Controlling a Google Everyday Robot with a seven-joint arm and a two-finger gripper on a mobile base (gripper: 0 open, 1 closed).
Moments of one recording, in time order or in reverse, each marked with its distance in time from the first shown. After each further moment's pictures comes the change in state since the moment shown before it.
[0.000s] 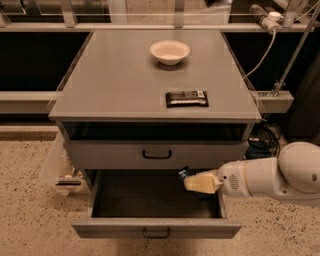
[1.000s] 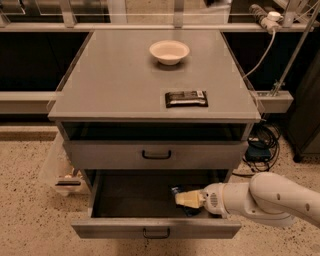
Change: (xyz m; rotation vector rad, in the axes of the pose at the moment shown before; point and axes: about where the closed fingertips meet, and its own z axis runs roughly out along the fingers) arm 0.064 -0.058 0.089 0.030 -0.018 0.178
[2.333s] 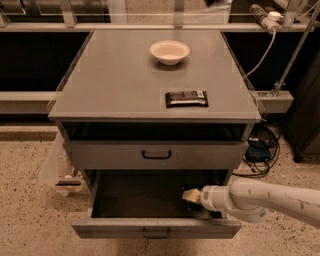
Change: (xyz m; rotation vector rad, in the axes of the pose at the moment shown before) arm 0.018 -0.144 0.084 0.230 -0.032 0.313
